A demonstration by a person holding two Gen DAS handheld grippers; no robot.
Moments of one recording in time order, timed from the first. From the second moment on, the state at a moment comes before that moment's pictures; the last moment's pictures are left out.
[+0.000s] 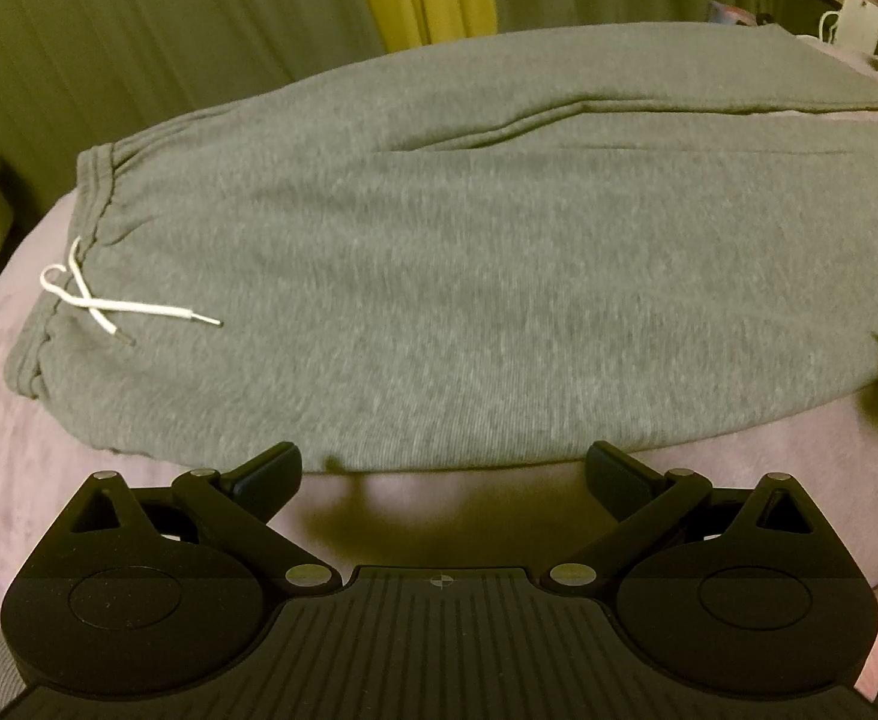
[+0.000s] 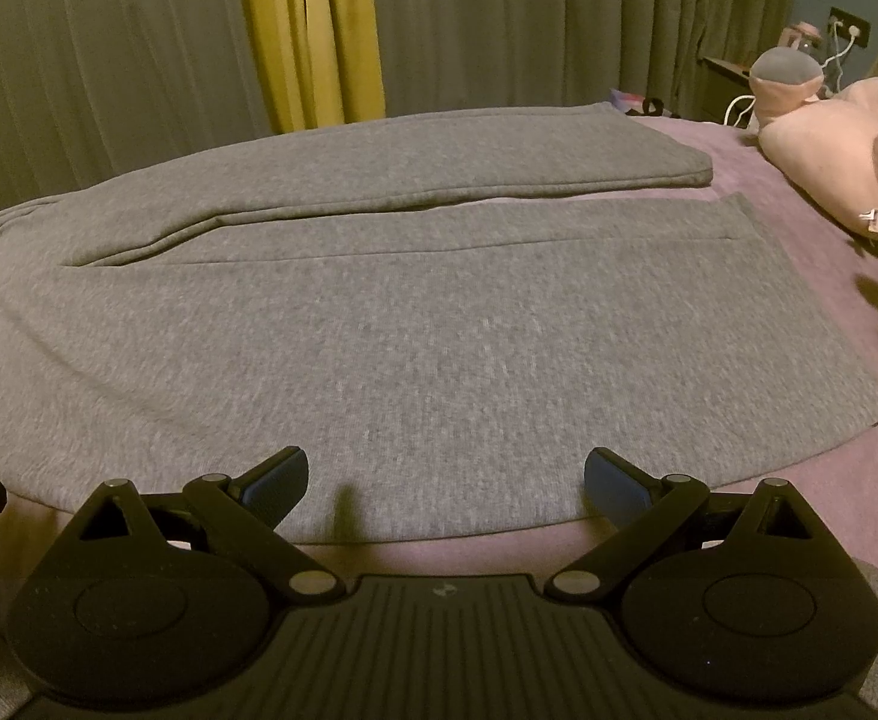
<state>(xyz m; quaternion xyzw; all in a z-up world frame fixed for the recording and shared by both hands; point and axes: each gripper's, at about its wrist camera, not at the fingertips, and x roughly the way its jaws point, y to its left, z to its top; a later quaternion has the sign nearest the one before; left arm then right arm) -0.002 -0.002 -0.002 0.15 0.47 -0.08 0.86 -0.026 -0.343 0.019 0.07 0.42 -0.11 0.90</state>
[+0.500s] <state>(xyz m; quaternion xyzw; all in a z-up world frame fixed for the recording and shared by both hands) -0.002 -0.002 -0.003 0.16 0.48 -0.08 0.86 -0.025 -0.343 0.018 0.07 0.43 -0.11 0.89</state>
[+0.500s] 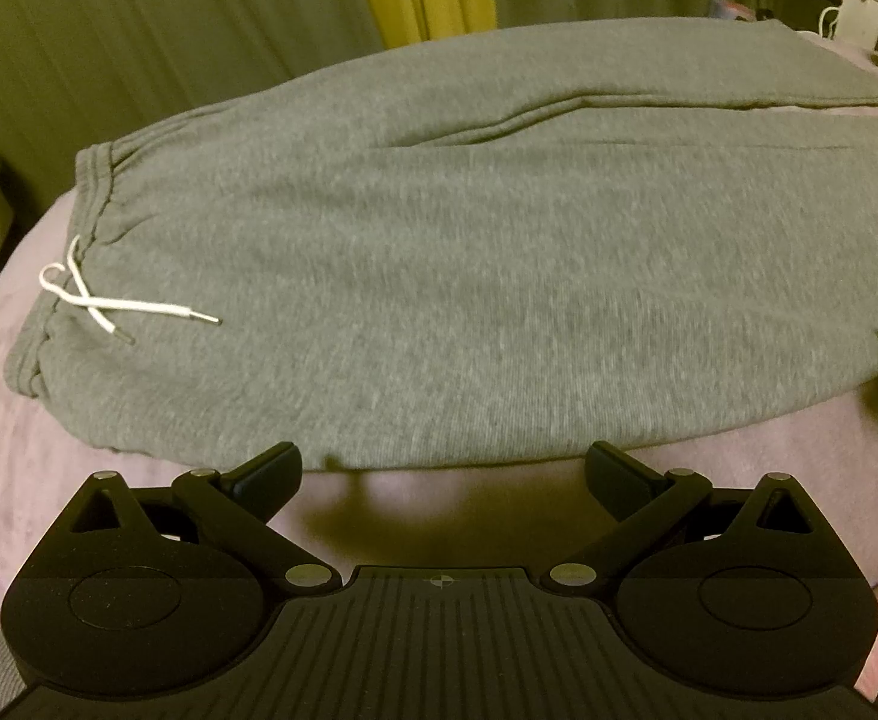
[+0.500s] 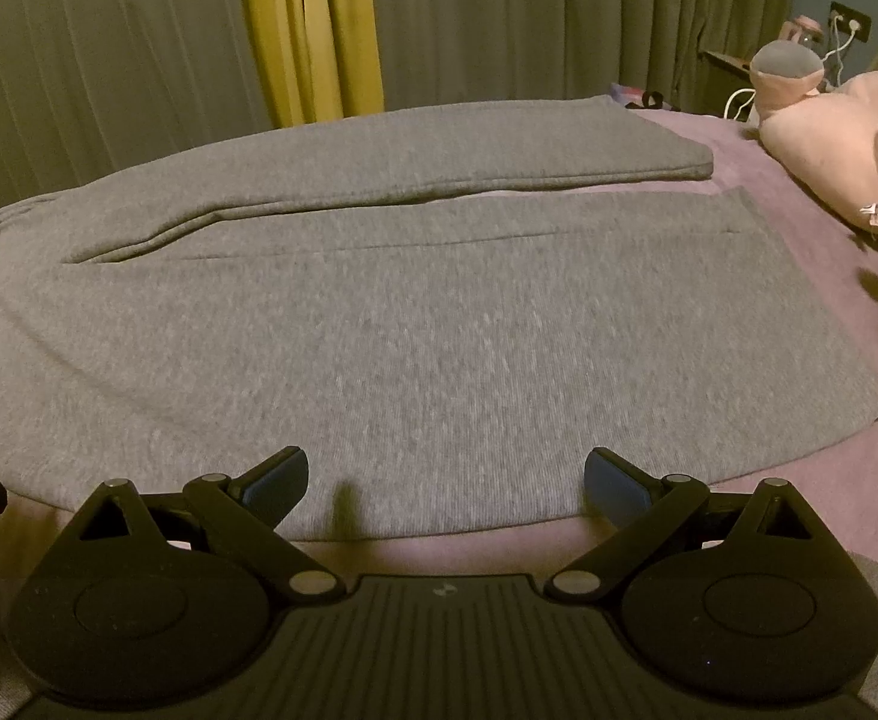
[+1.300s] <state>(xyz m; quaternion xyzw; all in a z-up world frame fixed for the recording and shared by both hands) -0.001 -0.004 -0.003 0.16 0.48 -0.07 0.86 -0.022 -0.342 0.016 0.07 0.43 -0.10 0.89</state>
